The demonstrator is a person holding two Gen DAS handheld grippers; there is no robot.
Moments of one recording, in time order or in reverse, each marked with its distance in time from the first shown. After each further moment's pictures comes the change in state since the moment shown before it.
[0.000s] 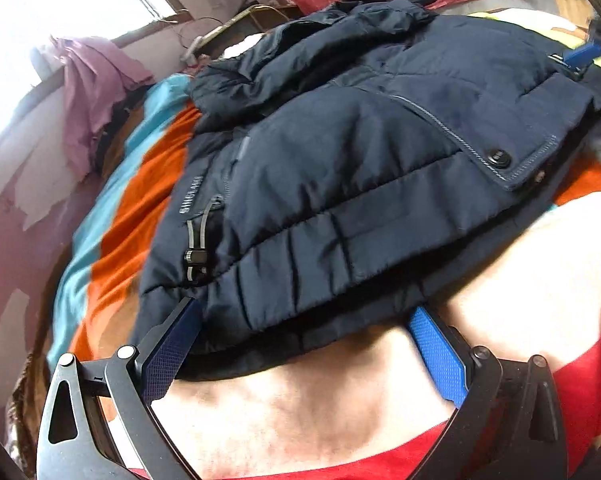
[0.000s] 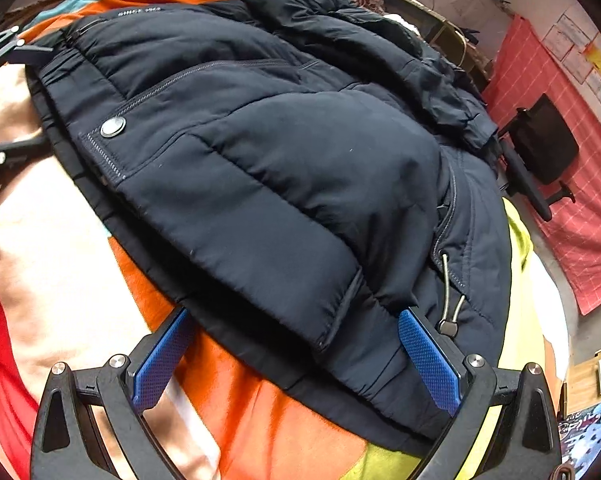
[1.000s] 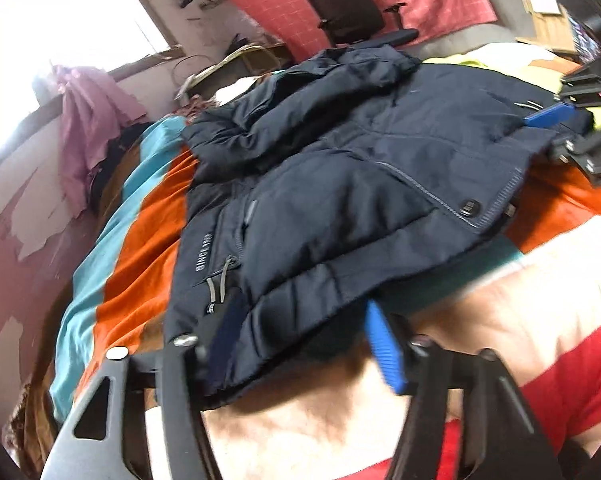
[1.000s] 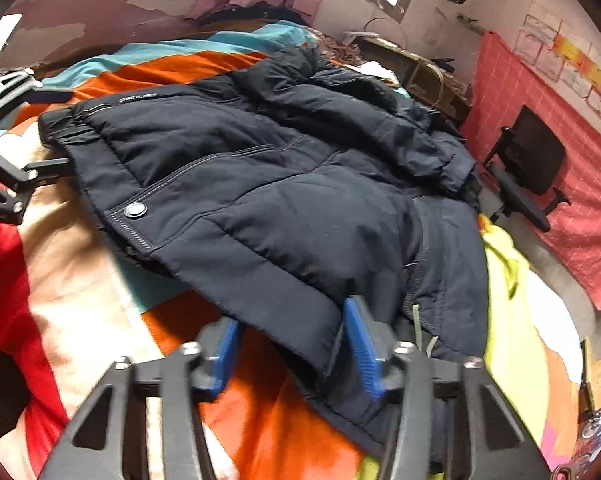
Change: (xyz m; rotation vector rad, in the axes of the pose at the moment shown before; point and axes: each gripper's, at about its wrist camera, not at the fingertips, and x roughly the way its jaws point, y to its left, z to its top) left arm -0.029 0.013 0.021 0.033 -0.147 -0.084; right arm -0.031 -0.010 0.011 0.090 -0.175 0.060
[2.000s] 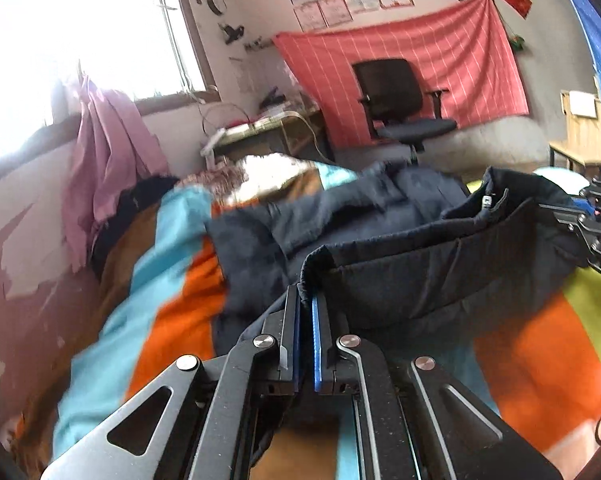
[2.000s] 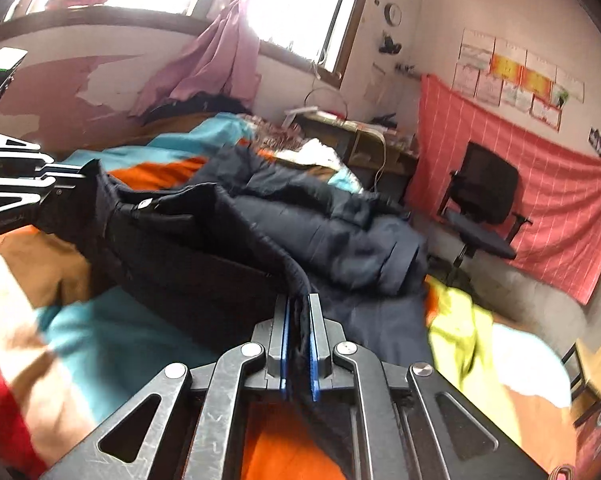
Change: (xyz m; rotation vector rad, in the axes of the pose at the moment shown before) left arm 0.020 0.115 0.167 -0.210 -0.234 -0.014; right arm -0.032 -0.060 0.095 0.131 -0.317 -0.152
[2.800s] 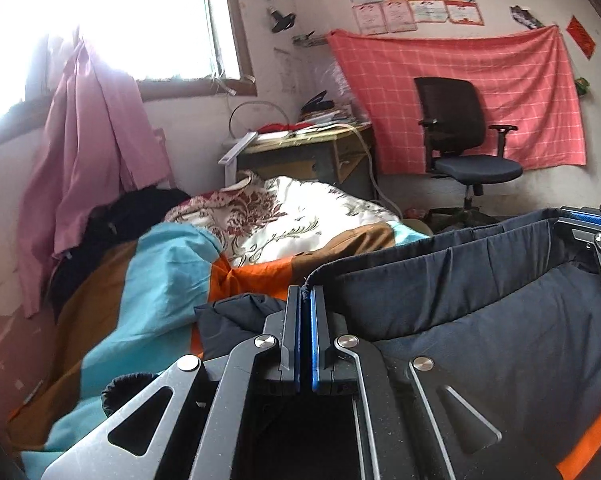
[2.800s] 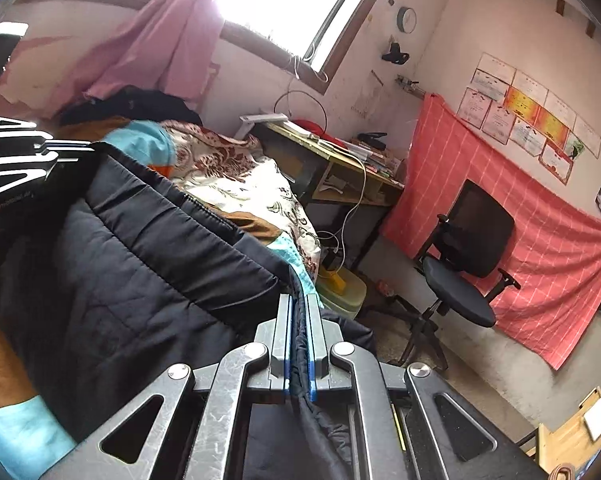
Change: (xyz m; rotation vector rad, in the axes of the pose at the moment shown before) left arm 0.215 0.084 0.098 -0.168 -0.004 0.083; right arm 0.232 -0.089 0.158 -0.157 0.044 -0.115
